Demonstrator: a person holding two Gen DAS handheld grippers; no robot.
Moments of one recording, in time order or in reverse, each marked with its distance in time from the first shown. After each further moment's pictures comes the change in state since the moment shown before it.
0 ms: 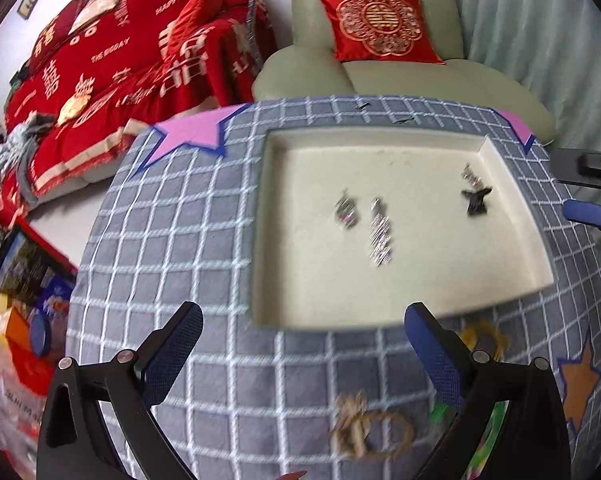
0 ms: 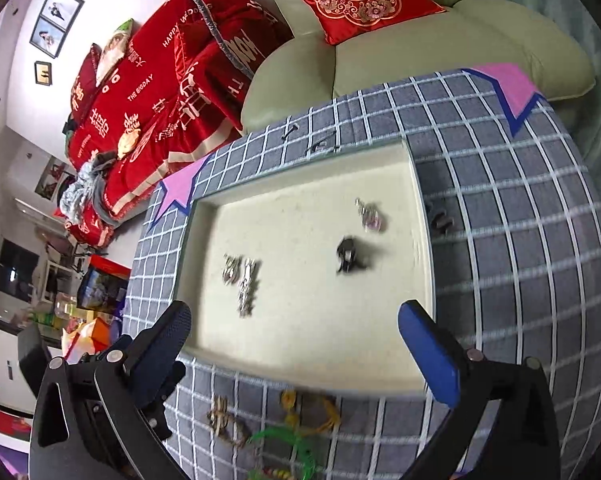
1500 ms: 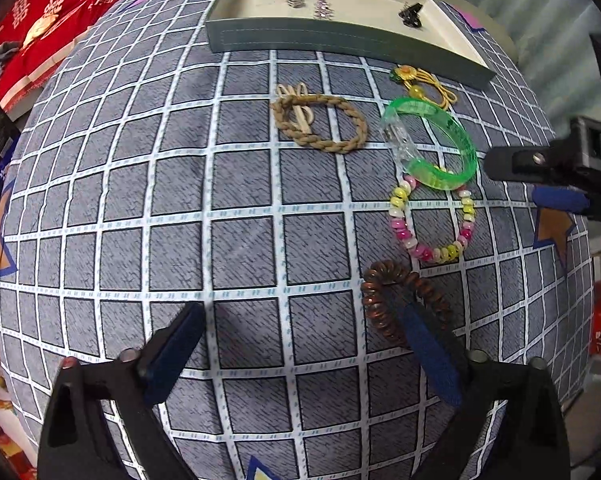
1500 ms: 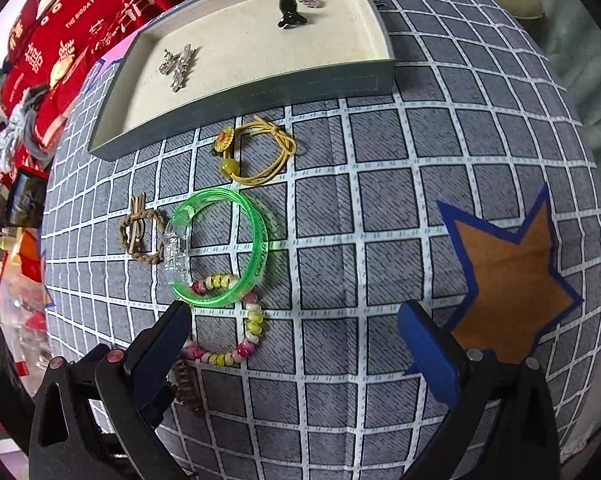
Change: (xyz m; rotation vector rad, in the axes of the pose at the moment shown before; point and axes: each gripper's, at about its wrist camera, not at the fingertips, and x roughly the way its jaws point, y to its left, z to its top) left arm -0.029 0.009 -0.179 -0.002 0.291 -0.193; right arm 0.021 0.002 -0.158 -0.002 0.259 -0.293
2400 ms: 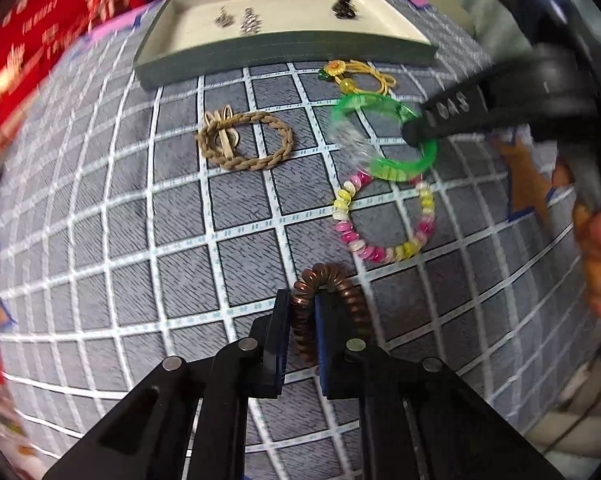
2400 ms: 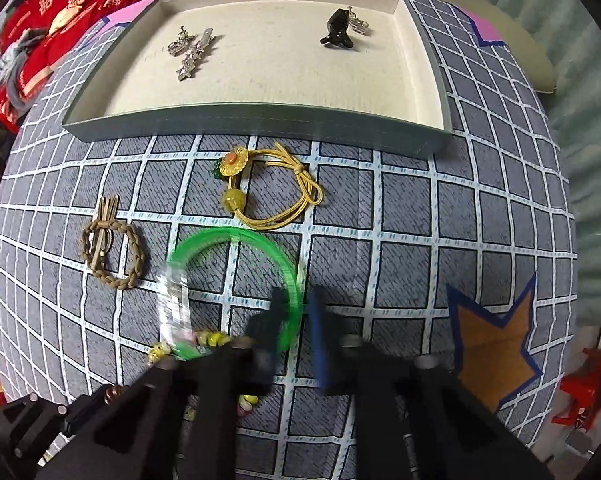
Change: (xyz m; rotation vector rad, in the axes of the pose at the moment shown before) left arm 0.023 -0.115 0.032 0.094 -0.038 -0.034; right arm 0.026 0.055 0.028 -0.154 -0.034 -0.168
